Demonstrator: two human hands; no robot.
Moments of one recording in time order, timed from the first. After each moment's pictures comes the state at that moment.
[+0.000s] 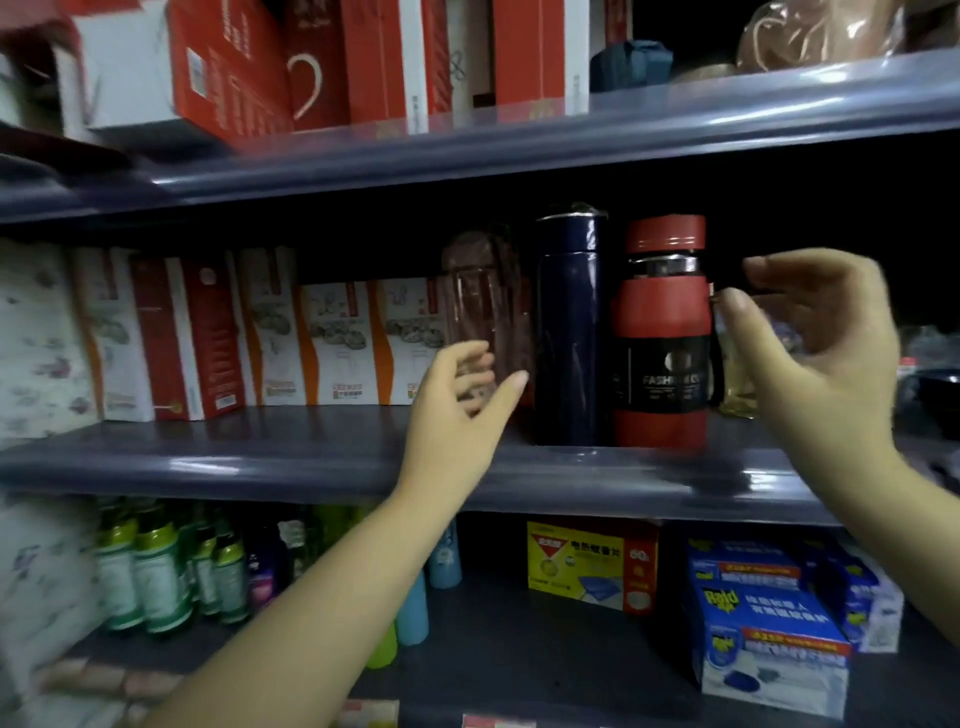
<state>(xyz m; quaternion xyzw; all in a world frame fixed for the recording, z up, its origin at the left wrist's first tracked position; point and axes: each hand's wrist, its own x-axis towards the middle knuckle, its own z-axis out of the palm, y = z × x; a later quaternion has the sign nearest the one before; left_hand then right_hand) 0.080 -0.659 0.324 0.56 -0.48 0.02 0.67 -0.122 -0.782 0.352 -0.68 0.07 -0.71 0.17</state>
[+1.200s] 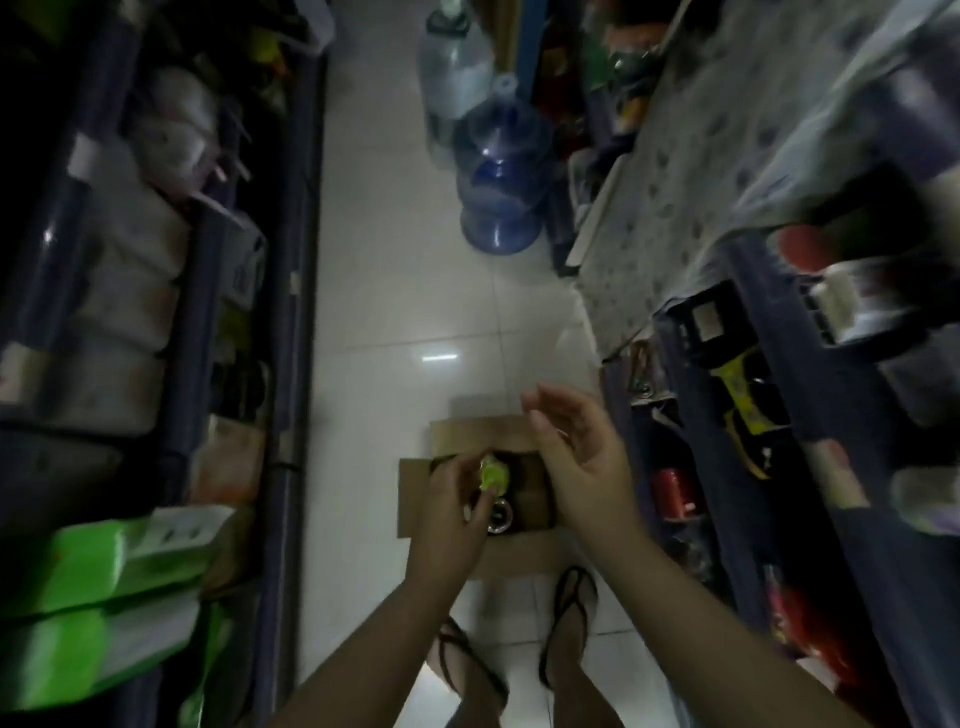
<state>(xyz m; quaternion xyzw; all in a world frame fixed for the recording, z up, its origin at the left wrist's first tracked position) 0.017 -0.258 -0.327 0.81 0.29 0.01 0.51 0.106 -0.369 -0.242 -0.67 -0.06 0.18 0.71</state>
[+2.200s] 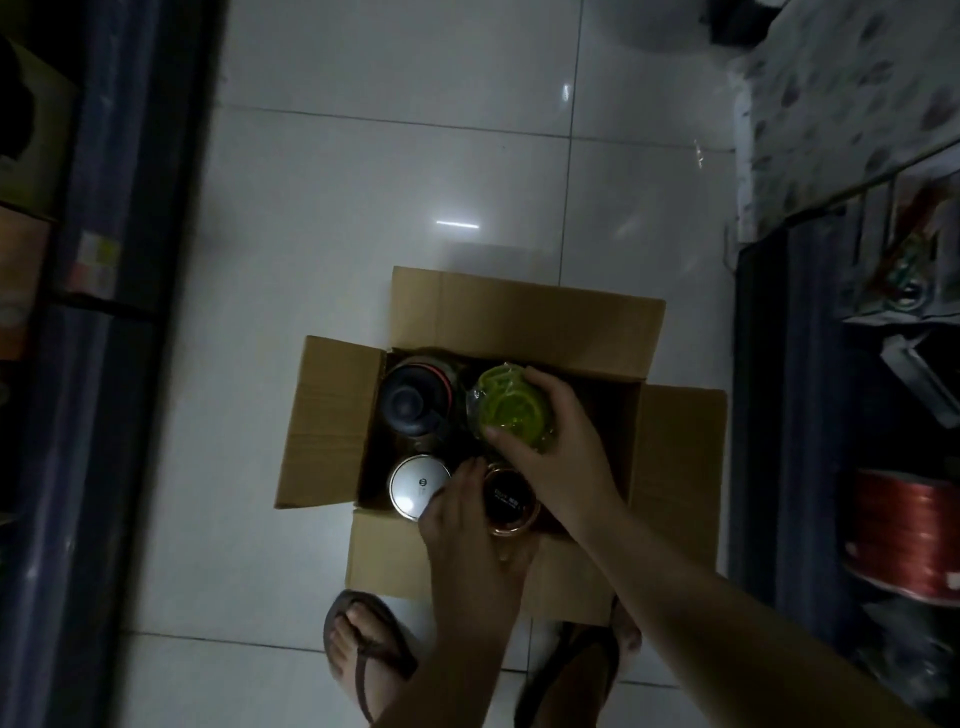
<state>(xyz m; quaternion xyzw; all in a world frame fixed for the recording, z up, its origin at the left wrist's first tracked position) -0.012 -0.323 -0.764 0.79 0.45 -0.03 0.42 0.122 -0.348 -0.747 -0.78 -0.08 0.39 0.48</state>
